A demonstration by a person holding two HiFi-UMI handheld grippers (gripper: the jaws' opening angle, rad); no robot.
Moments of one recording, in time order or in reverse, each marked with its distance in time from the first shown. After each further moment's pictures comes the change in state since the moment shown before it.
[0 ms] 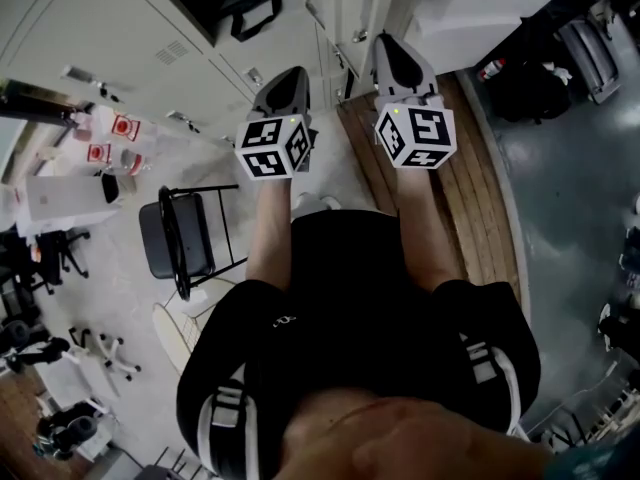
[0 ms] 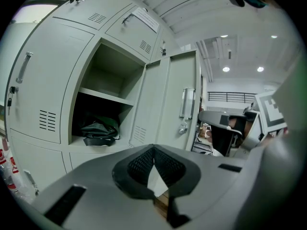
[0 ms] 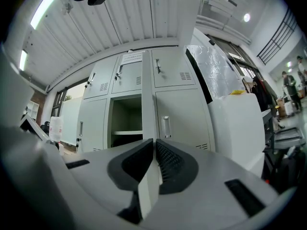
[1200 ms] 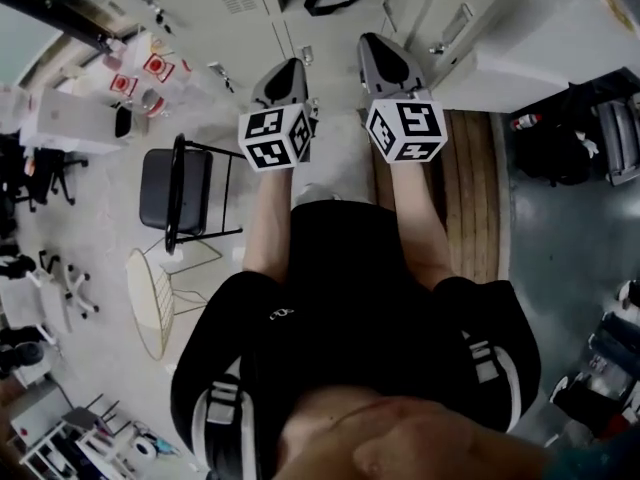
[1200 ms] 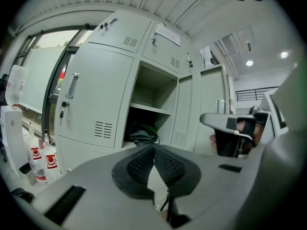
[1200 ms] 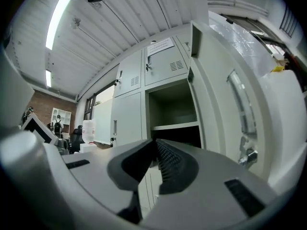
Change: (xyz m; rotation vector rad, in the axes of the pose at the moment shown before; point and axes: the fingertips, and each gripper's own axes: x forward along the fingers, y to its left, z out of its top) left arm -0.083 0.101 0.003 -0.043 -0.092 0.339; right arm 0.045 0.140 -0.027 0.025 0.046 0.363
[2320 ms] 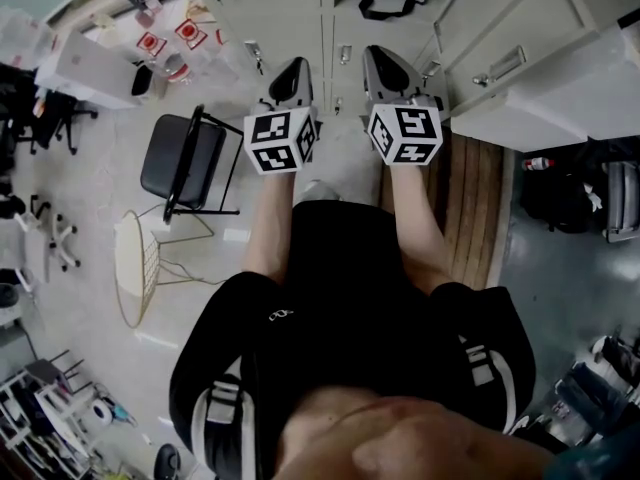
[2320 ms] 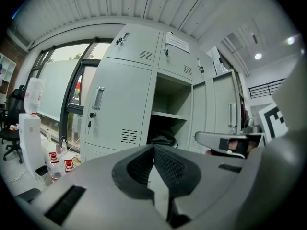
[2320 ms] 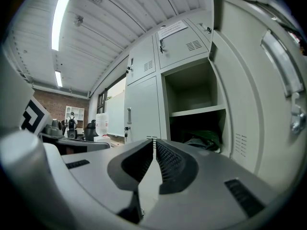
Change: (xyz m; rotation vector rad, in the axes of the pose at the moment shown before) left arm -0.046 0.065 0.012 0.004 -0.068 0.173; right arm 0.043 0.064 -0.045 -0.010 0.103 0.149
